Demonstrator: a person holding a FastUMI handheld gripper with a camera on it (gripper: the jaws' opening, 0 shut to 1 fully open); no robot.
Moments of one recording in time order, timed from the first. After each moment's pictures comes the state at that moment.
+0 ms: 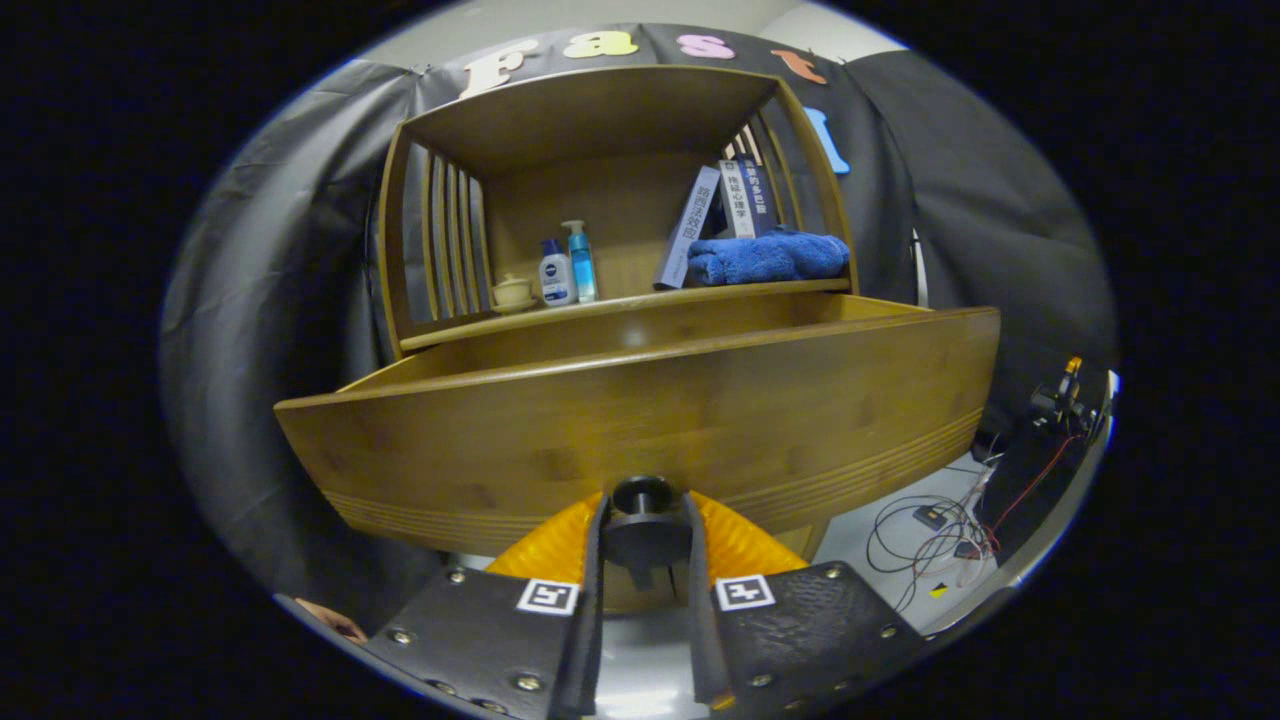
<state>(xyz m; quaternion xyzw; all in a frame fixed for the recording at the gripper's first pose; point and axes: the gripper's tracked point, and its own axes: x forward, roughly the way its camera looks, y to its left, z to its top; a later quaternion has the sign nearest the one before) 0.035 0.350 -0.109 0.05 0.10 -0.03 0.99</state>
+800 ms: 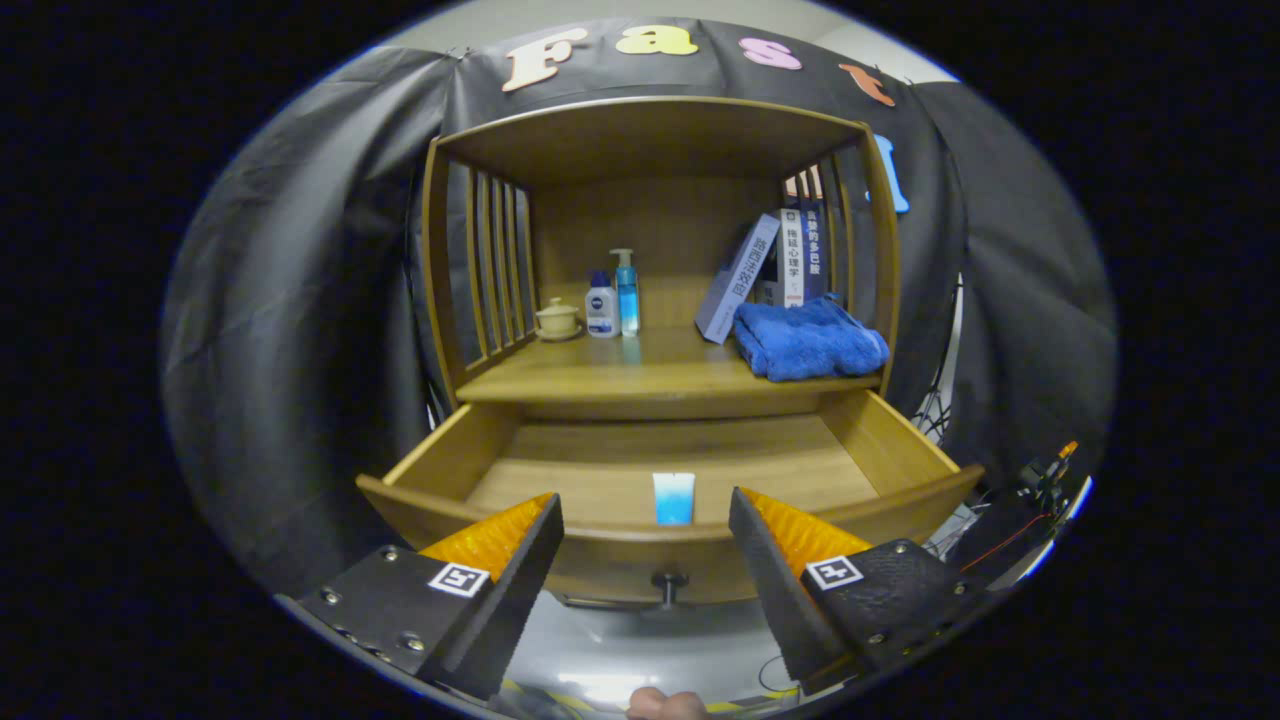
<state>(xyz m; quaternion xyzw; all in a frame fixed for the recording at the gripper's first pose) 0.043 0.370 0.031 0.01 0.14 0.02 0.99</state>
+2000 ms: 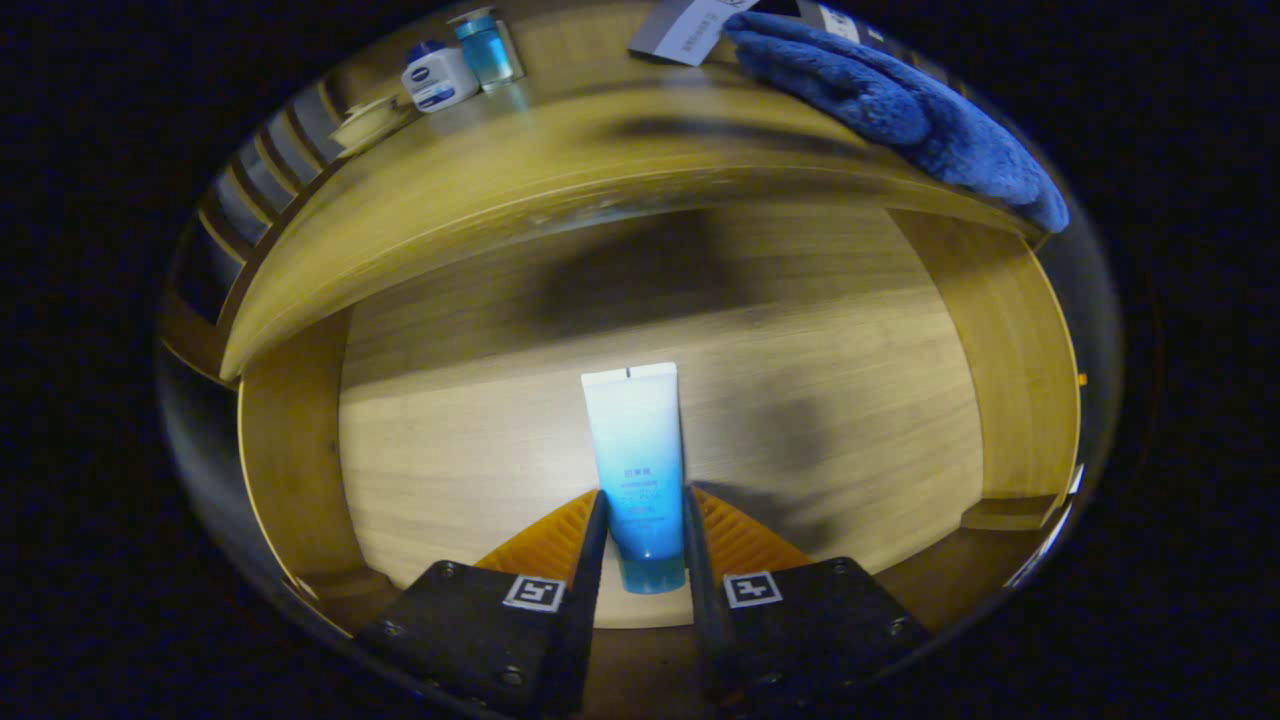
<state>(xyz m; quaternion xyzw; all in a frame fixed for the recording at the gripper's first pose) 0.168 0.352 -0.124 0.06 0.56 -0.05 0.83</state>
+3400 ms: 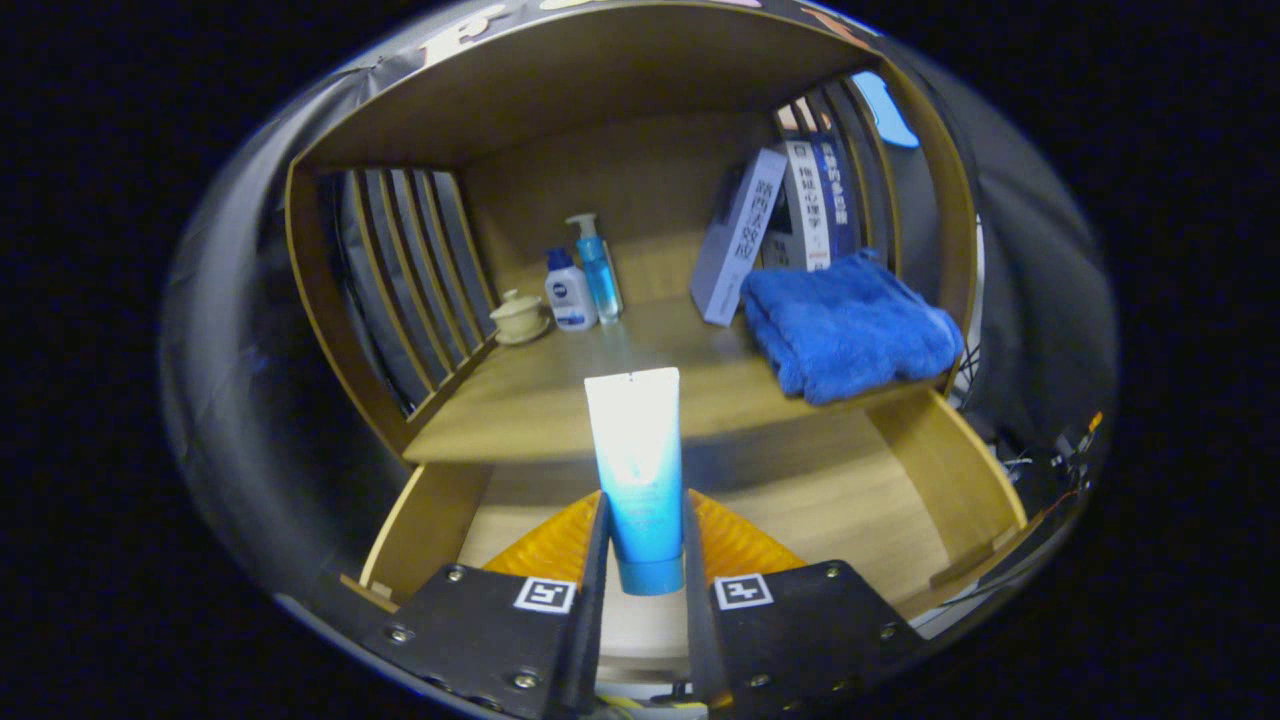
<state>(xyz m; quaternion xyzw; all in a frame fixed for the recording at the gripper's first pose) 0.173 0.358 0.044 0.07 0.20 0.00 0.98</state>
